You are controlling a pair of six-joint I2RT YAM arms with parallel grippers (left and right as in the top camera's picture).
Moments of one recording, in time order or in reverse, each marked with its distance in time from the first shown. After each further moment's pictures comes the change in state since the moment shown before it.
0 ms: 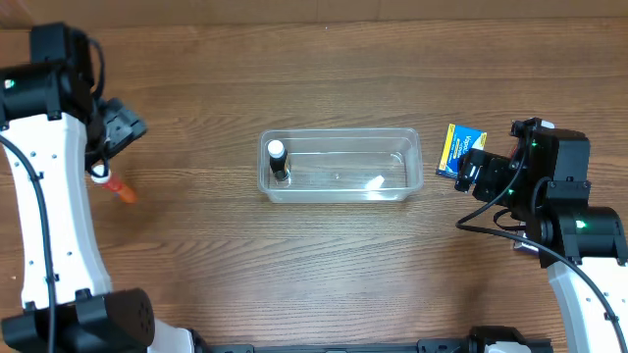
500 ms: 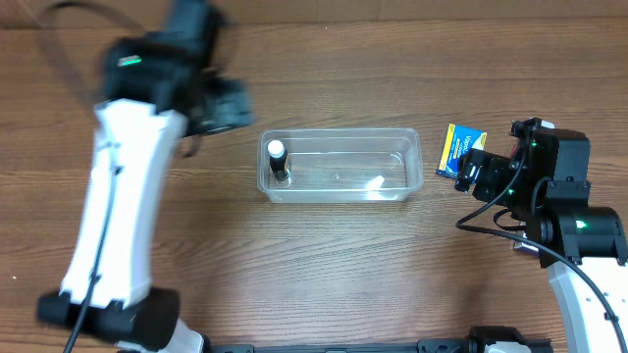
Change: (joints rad) left arm -0.426 0.056 0.232 -0.070 0.098 0.079; right arm 0.000 0.000 0.000 0.000 0.001 0.000
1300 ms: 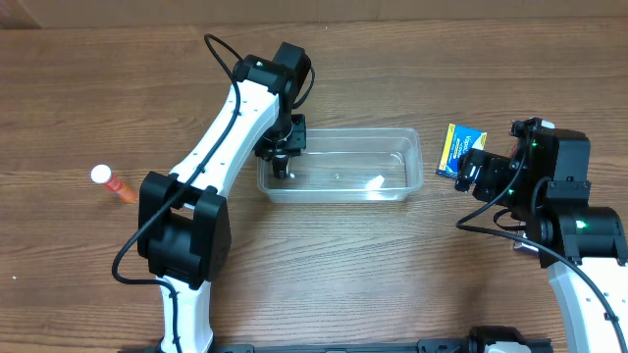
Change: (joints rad) left arm -0.198 0.367 -0.236 0.332 0.133 0.086; right arm 0.000 0.000 0.000 0.000 0.000 0.000
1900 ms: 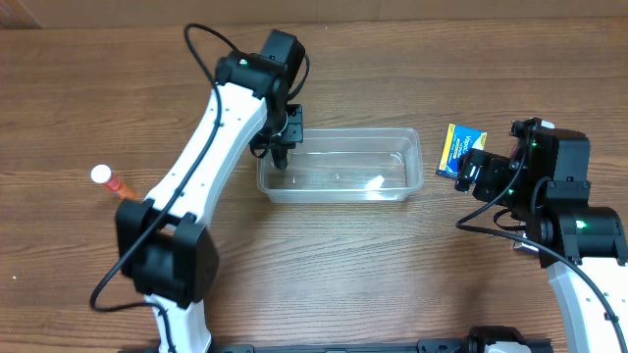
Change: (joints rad) left arm 0.000 -0.117 0.005 -0.009 0.001 0.018; right arm 0.000 0.000 0.000 0.000 0.000 0.000
